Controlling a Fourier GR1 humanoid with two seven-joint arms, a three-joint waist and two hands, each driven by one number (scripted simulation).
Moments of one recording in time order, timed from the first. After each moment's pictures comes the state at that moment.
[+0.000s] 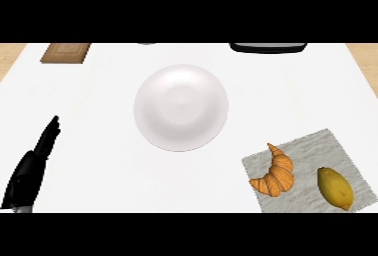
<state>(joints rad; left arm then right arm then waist) 0.07 0.50 -0.12 -1.46 0.04 0.22 -0.15 0.40 -0.79 -0.18 -1.77 -0.31 0.22 0.19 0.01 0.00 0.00</state>
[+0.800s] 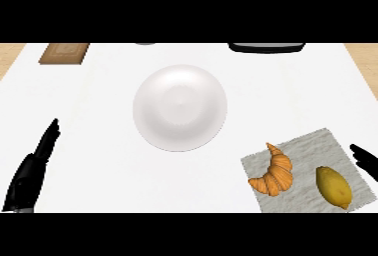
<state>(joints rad) 0.09 0.42 -0.03 -1.44 -0.04 0.15 -0.17 0.23 -0.61 -0.12 -1.57 -0.06 0.40 0.15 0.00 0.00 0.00</state>
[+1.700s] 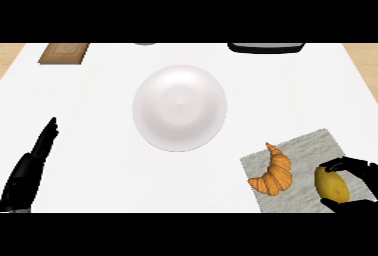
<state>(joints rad) 0.10 0.35 0.06 -1.50 -0.12 0.06 -0.12 0.13 -0.44 -0.17 -1.44 0.14 0.42 0.02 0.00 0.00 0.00</state>
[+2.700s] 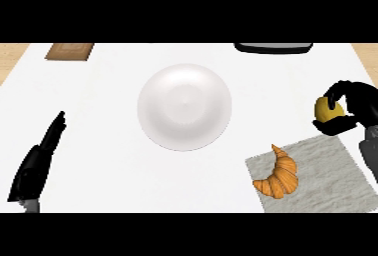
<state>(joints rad) 0.04 0.32 0.06 -1.47 -0.16 0.04 -0.12 -0.44 -0.53 -0.01 -1.08 0.75 0.03 0.07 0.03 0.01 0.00</state>
